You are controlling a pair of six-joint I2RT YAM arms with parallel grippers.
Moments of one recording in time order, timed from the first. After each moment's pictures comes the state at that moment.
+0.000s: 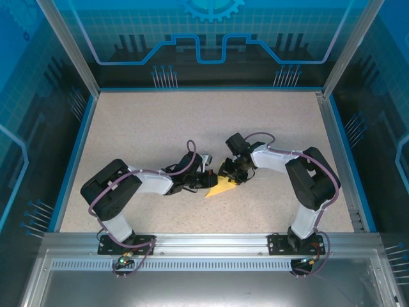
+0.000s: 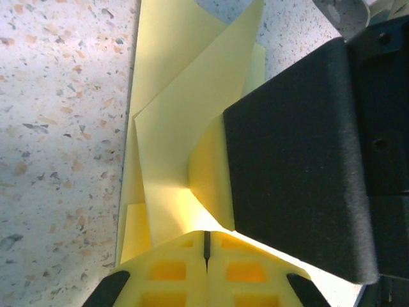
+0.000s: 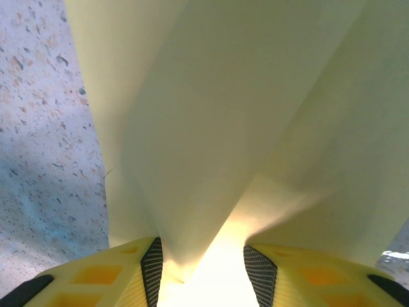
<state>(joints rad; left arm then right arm) -0.72 1.71 0.68 0.29 0.34 -0.80 0.57 1.79 1.01 -0.54 -0.30 0.96</state>
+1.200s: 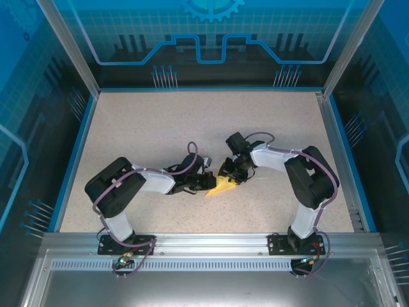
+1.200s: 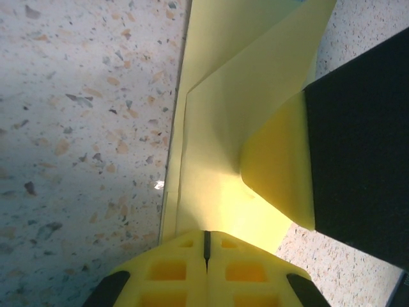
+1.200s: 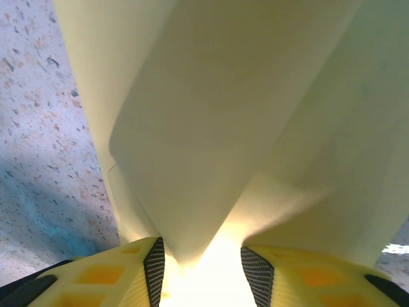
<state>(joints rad) -0.72 1.75 0.69 0.24 0.32 -0.80 0.56 1.82 1.02 -0.56 -0.31 0.96</state>
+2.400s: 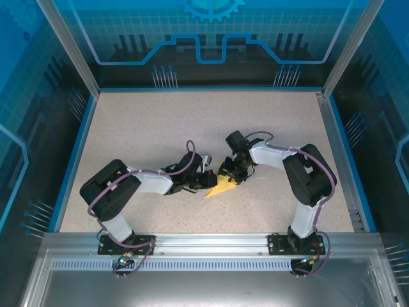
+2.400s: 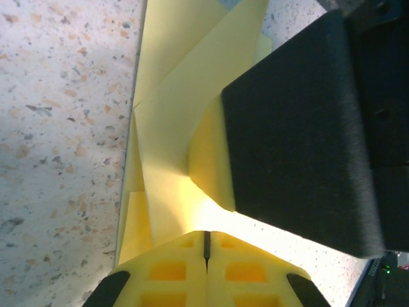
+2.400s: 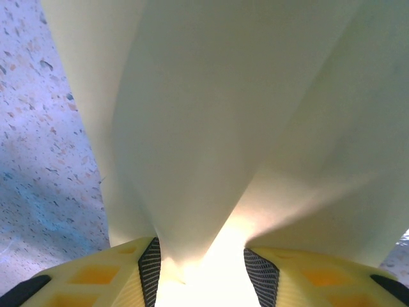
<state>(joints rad) -0.72 1.71 0.68 0.26 0.35 -0.82 0.55 1.85 1.06 -0.60 -0.34 0.95</state>
